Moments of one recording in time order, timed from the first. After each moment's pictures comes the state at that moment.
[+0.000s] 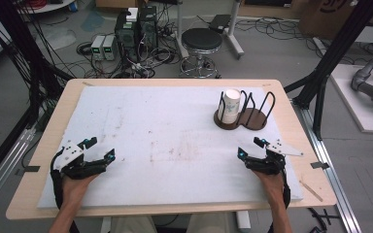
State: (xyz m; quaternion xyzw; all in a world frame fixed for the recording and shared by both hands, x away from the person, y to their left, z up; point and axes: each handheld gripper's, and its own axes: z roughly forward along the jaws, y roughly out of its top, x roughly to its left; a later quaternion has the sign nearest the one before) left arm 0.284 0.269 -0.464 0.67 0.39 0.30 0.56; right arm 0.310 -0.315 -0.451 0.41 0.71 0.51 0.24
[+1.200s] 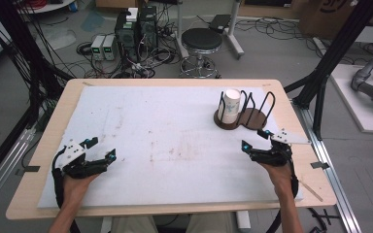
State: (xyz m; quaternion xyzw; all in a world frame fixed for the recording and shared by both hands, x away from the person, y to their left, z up) left arm 0.286 0.268 -0.463 0.68 0.39 0.29 0.55; right arm 0.320 -0.320 -0.410 0.39 0.74 0.50 0.24
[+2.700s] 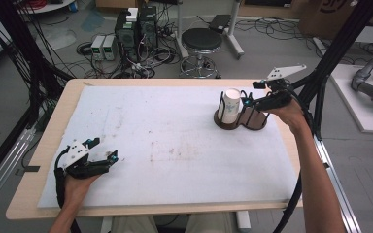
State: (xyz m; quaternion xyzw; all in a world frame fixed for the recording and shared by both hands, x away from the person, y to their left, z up) left arm 0.286 0.262 -0.463 0.70 0.38 0.30 0.53; right arm 0.441 -0.311 -0.286 0.27 0.85 0.42 0.19
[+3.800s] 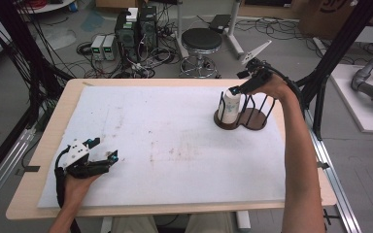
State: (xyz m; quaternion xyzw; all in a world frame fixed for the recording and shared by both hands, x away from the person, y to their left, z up) left arm 0.288 0.262 -0.463 0.70 0.38 0.29 0.53; right arm 0.523 -0.270 -0.275 0.22 0.92 0.29 0.13
